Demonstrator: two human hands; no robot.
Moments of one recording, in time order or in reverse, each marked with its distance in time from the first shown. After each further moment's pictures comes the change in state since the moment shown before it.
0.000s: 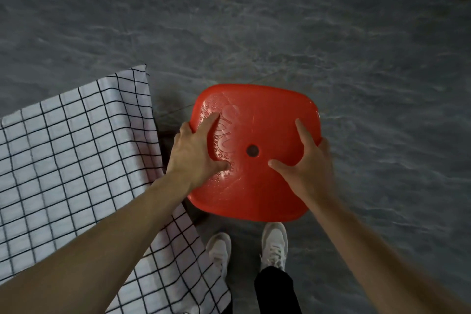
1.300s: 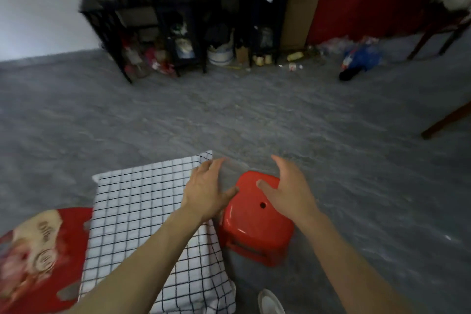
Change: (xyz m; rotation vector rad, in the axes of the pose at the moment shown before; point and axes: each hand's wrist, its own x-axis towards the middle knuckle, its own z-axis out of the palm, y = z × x) left_hand -0.241 0.092 -0.271 -0.069 0.284 0.037; right_hand -0.178 -0.257 -0.229 -0.088 -0.089 -0.479
